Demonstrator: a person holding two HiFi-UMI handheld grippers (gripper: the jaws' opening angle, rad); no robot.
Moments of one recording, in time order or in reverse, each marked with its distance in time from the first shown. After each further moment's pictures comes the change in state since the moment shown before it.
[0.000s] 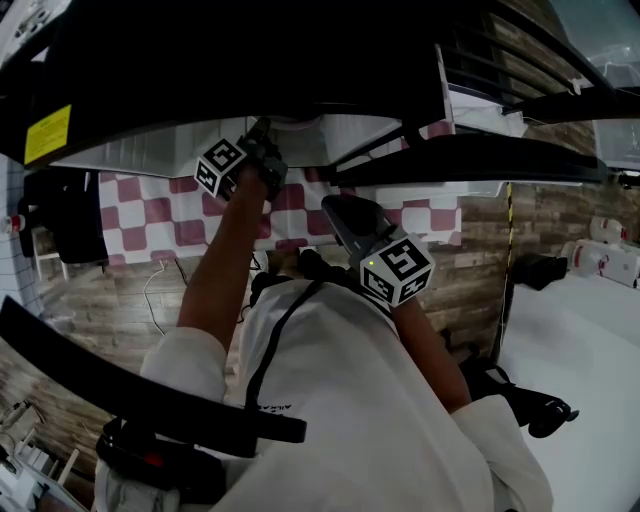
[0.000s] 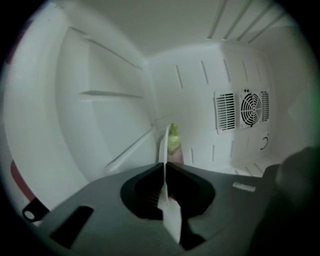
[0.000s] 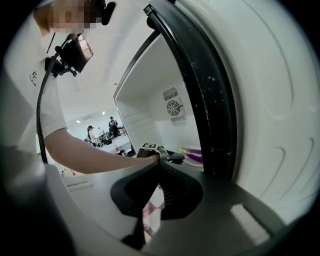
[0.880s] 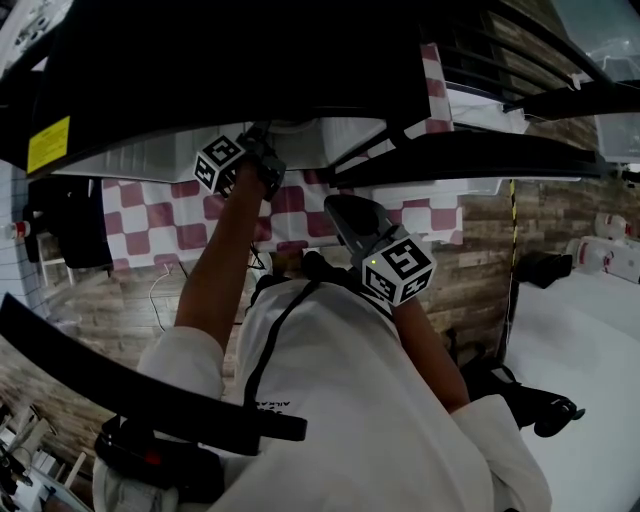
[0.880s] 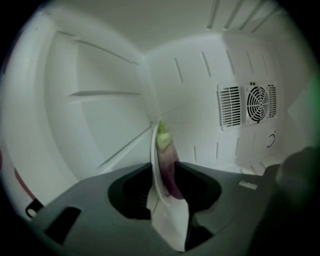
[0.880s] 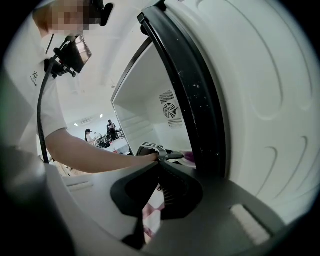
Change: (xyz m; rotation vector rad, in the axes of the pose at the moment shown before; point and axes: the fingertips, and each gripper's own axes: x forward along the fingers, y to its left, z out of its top) left arm 0.007 -0.002 -0.002 0.008 0.043 0.066; right arm -0.007 -0.009 0.004 0.026 -0.027 -0.016
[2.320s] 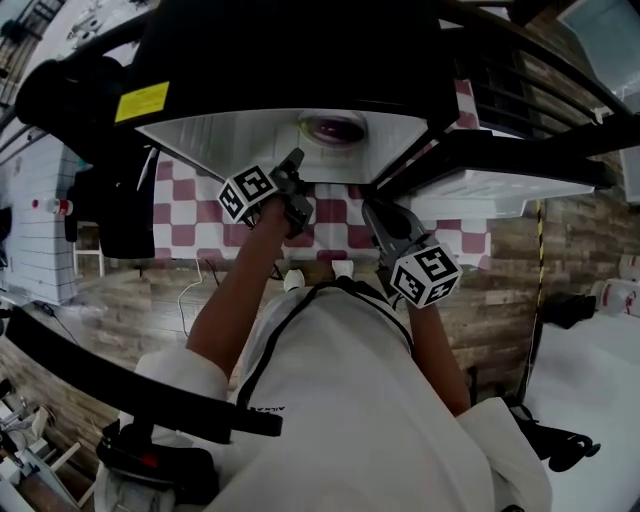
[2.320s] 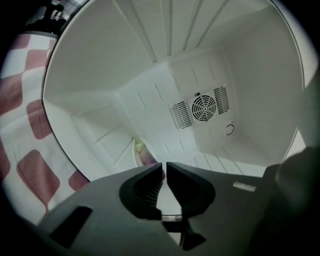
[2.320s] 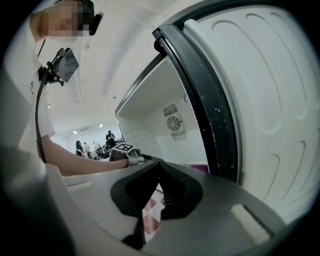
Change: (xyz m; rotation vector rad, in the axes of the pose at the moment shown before) left arm -0.110 -0.060 -0.003 0.238 0.031 -0.061; right arm -0.006 0.025 0.022 0.007 -0.147 -0.008
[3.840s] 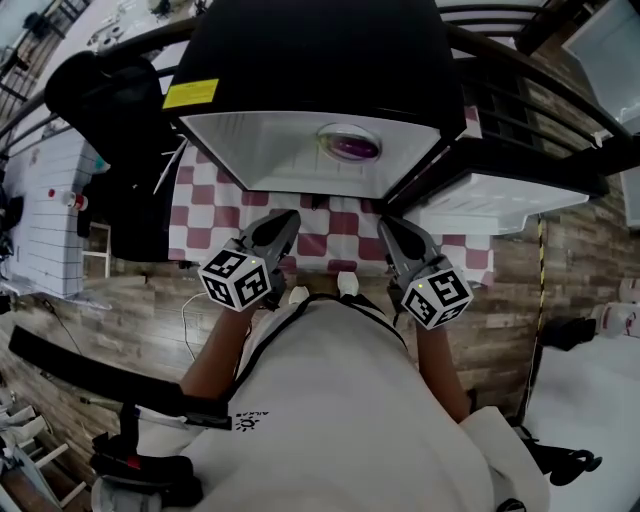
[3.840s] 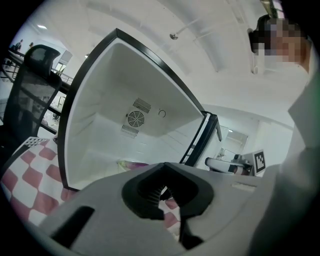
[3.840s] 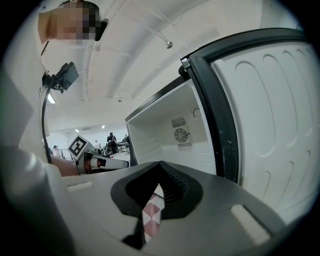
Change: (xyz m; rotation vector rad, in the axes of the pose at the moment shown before) left arm -0.167 -0.087 -0.043 0.791 0.095 -0.137; right arm -0.028 0.040 0.024 -0.072 -0.080 0.006
